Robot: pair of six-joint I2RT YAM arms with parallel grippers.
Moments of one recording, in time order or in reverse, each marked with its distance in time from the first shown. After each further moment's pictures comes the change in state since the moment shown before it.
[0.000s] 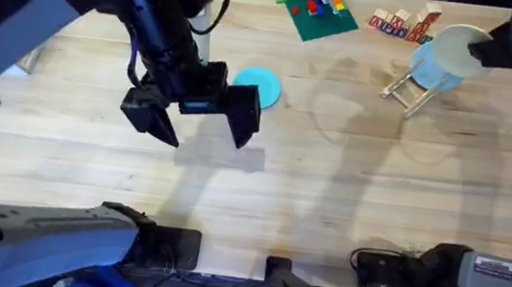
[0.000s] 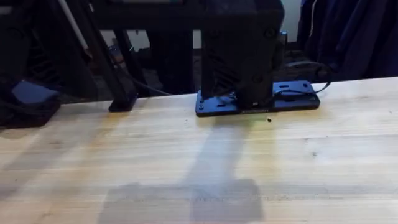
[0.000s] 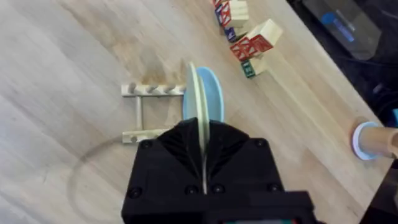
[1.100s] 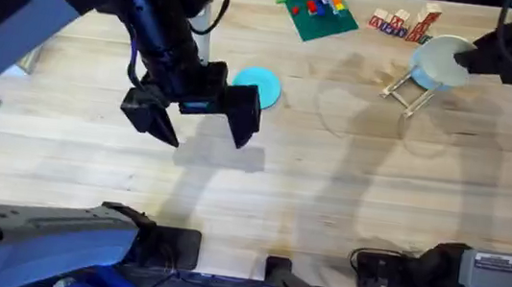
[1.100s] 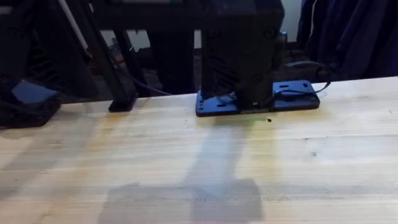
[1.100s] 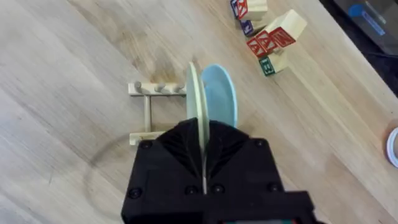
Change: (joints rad) left arm 0.000 0.000 0.000 0.000 0.000 0.000; right arm 0.000 0.084 0.000 0.000 -0.019 0.000
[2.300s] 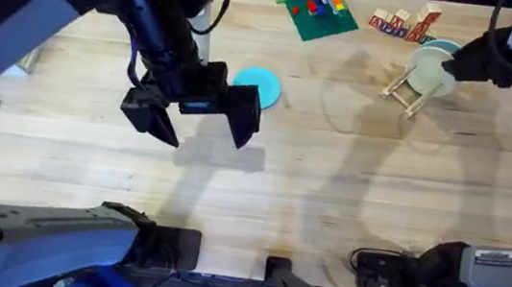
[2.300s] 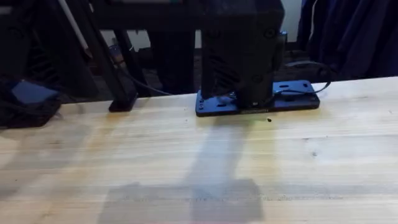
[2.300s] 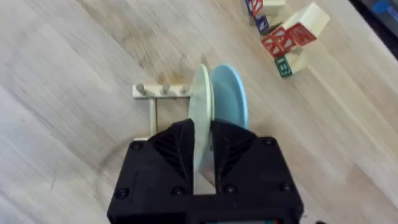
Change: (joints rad) left arm 0.000 0.000 0.000 0.000 0.000 0.000; right arm 0.000 0.068 0.000 0.010 -0.034 0.000
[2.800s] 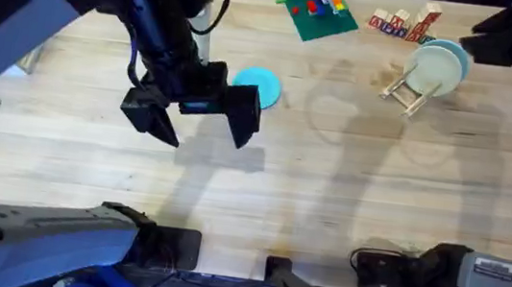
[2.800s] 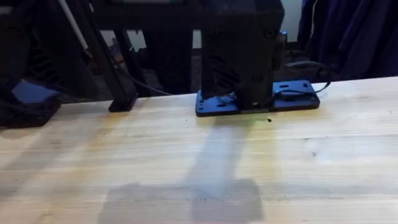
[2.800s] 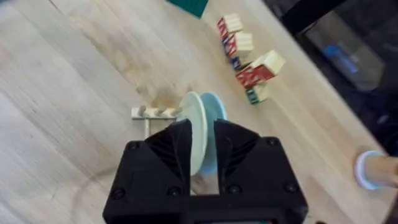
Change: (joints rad) left arm 0.000 0.000 0.000 0.000 0.000 0.000; right arm 0.000 -0.162 0.000 0.009 -0.063 0.008
